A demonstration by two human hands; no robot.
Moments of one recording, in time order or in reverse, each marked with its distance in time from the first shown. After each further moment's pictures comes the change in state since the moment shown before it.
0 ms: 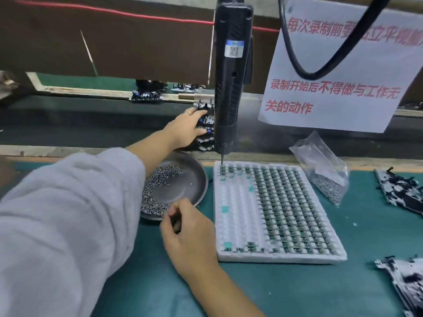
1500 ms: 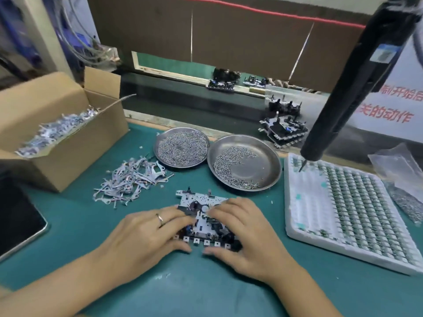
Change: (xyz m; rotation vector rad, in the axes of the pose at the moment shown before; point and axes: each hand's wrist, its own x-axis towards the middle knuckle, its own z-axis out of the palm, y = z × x) left_hand -0.365 -0.032 -0.018 0.270 0.266 0.231; right_hand -0.033 -0.010 -0.001 -0.275 -0.312 -0.688
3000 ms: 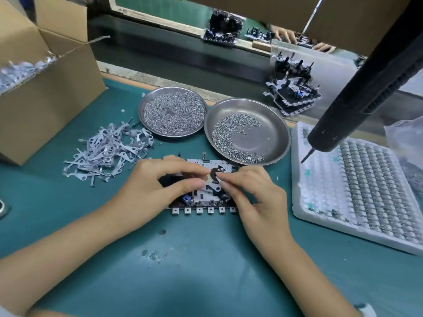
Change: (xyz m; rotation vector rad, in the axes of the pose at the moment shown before) left_hand 0.042 -0.007 0.016 -1.043 0.056 -0.479; right_hand 0.012 0.000 0.012 0.348 0.301 0.351
